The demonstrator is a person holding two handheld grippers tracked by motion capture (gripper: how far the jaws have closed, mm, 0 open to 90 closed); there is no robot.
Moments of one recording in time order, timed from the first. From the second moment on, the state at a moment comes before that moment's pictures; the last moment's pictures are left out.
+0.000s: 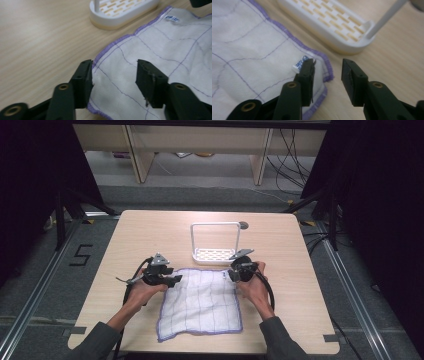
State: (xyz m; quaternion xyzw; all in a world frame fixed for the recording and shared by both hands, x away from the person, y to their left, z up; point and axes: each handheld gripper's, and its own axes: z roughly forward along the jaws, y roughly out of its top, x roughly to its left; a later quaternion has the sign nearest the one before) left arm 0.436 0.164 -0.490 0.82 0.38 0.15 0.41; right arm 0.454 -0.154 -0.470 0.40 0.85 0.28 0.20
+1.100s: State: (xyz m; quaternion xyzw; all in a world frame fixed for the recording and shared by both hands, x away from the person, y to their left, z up) left arm 0.273 0.189 -0.502 0.85 0.33 0.11 0.39; right arm 0.293 -0.180 -0.485 0.35 0.87 0.33 0.12
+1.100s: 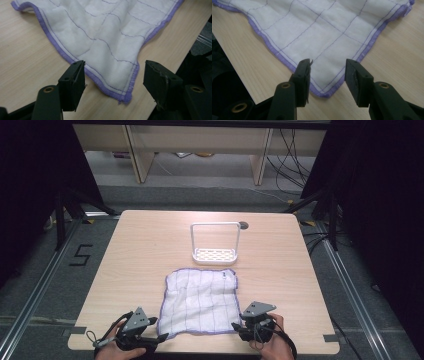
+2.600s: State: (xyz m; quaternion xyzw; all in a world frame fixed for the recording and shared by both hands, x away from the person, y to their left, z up) left arm 0.358 0.187 -0.486 0.80 0.38 0.12 0.44; right arm 0.313 -0.213 -0.463 0.39 0.84 0.34 0.16
